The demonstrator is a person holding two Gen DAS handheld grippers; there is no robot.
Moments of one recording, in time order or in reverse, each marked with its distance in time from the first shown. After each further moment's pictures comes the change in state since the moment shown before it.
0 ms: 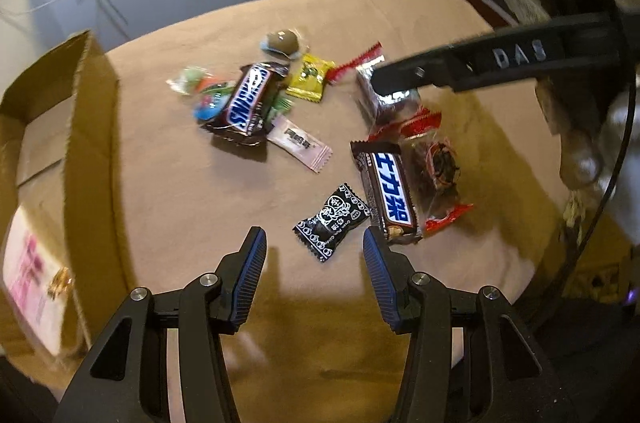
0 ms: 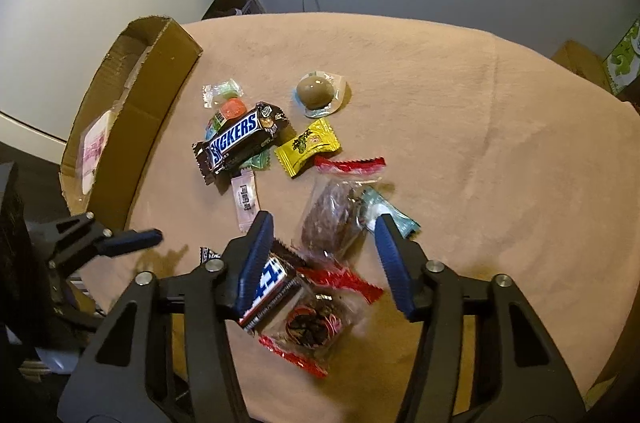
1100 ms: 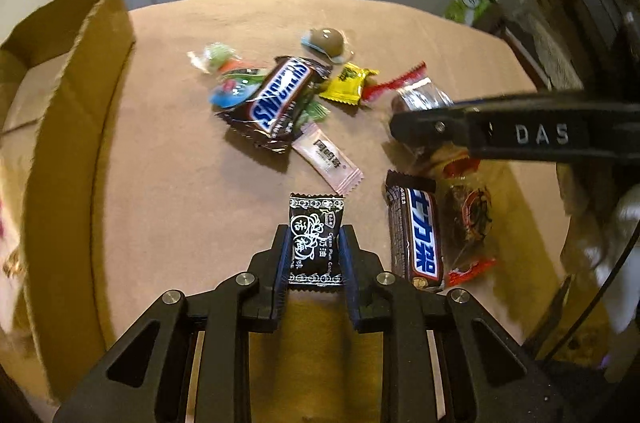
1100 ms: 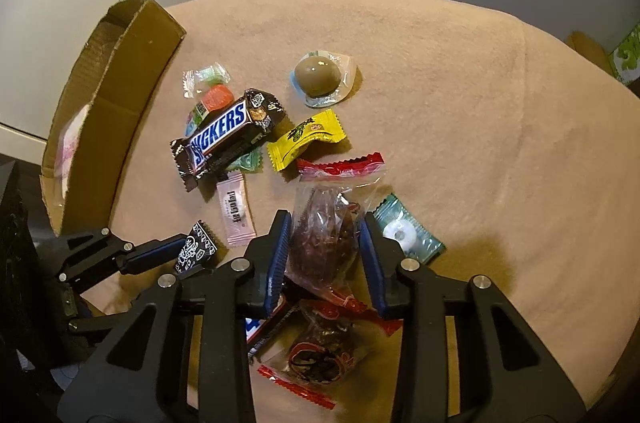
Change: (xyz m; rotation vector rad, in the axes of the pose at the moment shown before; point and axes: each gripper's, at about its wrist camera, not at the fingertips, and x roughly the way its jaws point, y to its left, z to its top) left arm 0.015 0.022 -0.003 -0.232 -0.066 -0.011; right arm 0.032 0.006 0.004 0.020 0.041 -0.012
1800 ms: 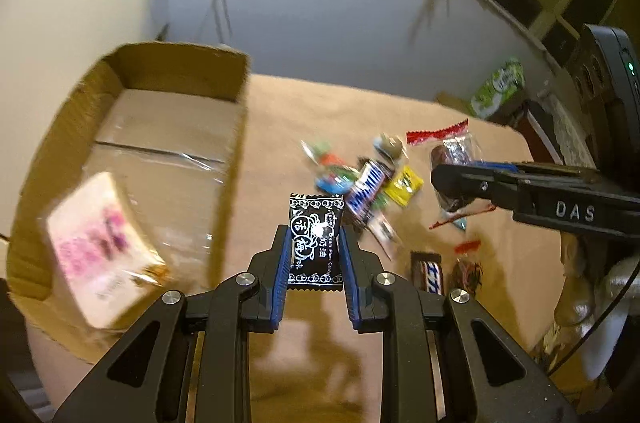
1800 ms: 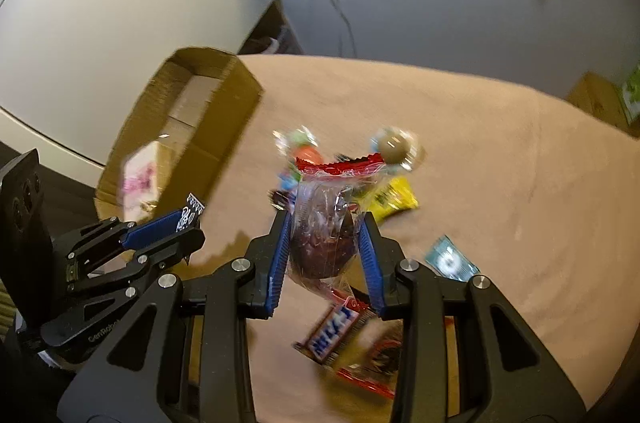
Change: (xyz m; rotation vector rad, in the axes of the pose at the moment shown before) left arm -0.070 0.055 0.014 -0.171 -0.207 0.066; right arm -0.061 0.053 0.015 -0.061 -0.150 0.083
